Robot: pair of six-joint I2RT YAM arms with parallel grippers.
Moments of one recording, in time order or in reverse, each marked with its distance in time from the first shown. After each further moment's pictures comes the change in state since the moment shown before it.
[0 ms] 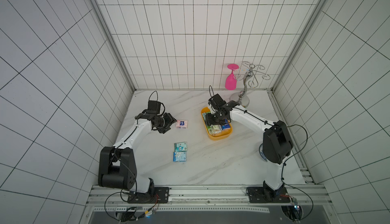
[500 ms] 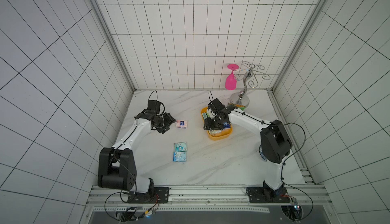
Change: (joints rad) left arm 0.000 -0.012 0.011 -0.027 -0.016 0.008; right arm -0.026 0.046 -0.071 0.056 -0.059 0.060
